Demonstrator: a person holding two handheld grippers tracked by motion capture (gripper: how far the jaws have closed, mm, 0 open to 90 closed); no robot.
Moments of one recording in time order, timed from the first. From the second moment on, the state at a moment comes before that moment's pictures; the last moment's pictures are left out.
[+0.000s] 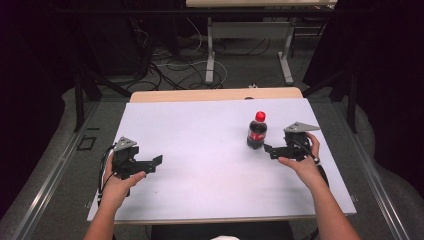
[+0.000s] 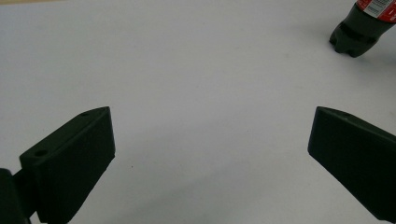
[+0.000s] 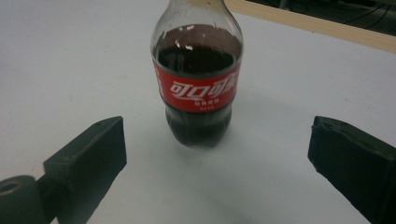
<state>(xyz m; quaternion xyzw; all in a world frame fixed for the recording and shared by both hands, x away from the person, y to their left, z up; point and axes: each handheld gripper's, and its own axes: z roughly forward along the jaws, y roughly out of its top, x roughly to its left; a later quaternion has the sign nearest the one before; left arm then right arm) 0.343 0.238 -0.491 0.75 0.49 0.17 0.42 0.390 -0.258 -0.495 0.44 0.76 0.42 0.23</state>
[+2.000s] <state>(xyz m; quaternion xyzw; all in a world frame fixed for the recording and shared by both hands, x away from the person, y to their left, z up) 0.345 0.238 -0.501 0.75 0.50 0.16 0.41 0.447 -0.224 -0.504 0.43 0.80 0.38 0.18</state>
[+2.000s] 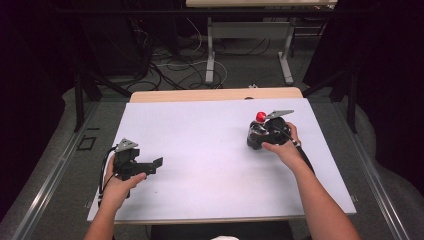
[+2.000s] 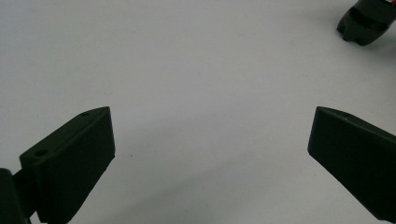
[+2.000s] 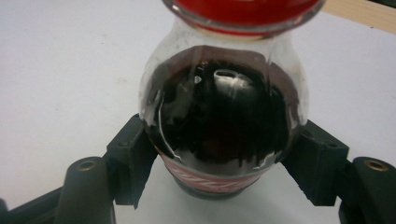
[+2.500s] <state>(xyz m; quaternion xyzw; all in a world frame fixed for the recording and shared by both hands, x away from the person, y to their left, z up) 0.346 0.237 -0.500 0.76 0.49 0.15 0.40 0.409 -0.212 -0.485 0.39 0.82 0.37 0.18</state>
